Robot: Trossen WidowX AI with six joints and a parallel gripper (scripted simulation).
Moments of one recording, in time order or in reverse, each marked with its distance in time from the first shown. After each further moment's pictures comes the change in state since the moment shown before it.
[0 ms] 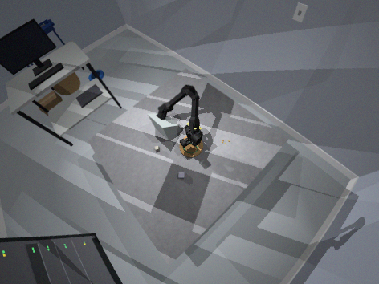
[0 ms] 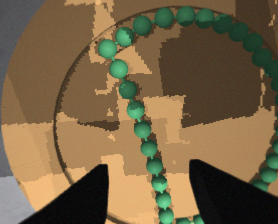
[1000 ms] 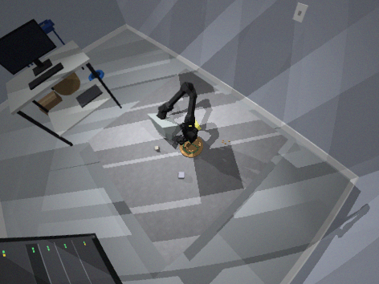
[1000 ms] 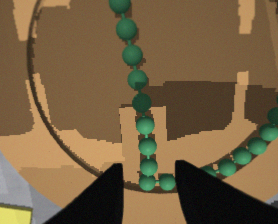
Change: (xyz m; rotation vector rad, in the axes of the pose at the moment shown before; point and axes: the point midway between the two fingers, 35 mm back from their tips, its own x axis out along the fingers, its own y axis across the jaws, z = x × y) arm 0.009 -0.010 -0.041 -0.109 -0.011 0.000
